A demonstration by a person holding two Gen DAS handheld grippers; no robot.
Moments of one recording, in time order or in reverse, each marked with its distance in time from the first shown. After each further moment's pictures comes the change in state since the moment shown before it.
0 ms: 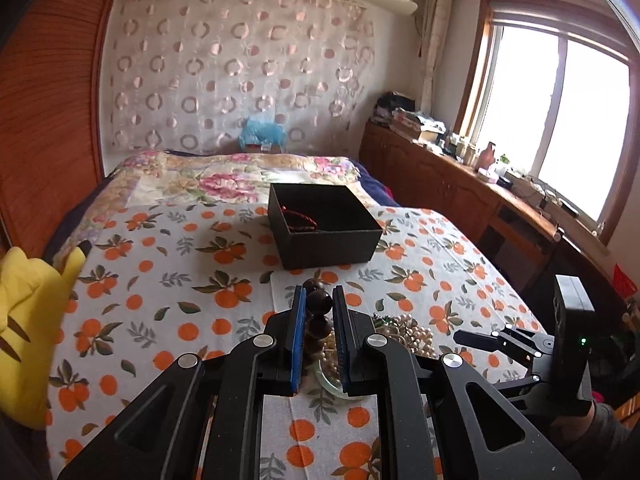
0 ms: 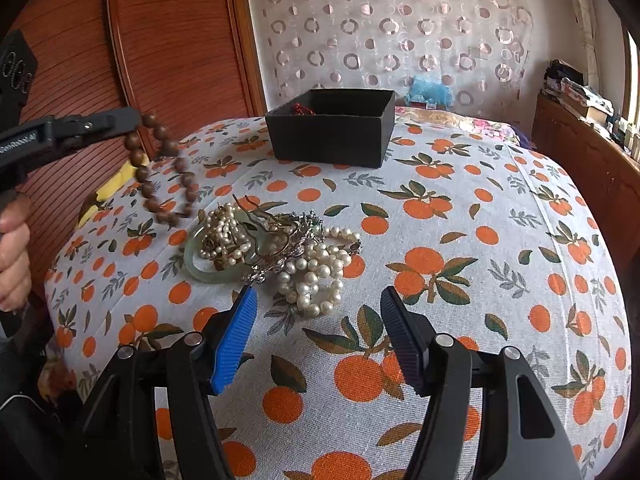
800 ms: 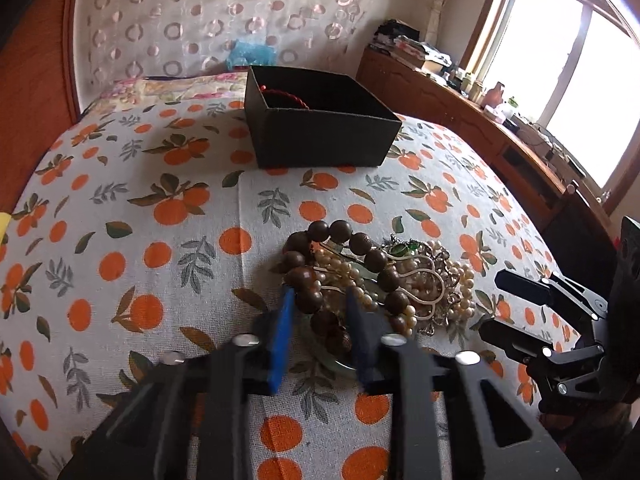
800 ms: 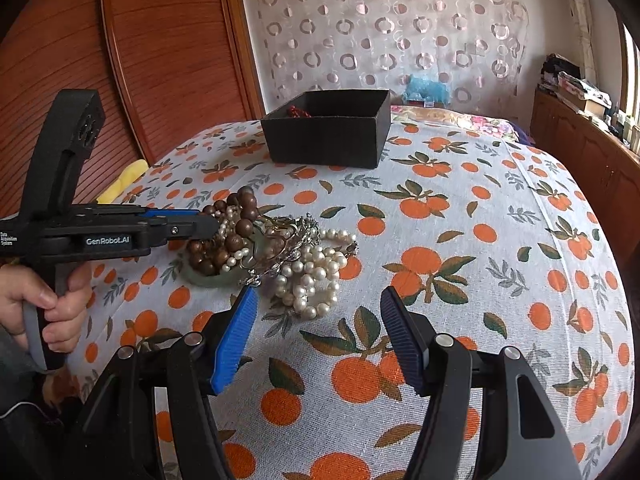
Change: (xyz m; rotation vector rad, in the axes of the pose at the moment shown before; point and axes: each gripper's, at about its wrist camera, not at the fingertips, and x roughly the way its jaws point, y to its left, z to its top) left arm 0.091 0.000 -0.041 -0.021 0.284 -0.047; right arm -0.001 -0.003 -0.003 0.031 -0.009 0.009
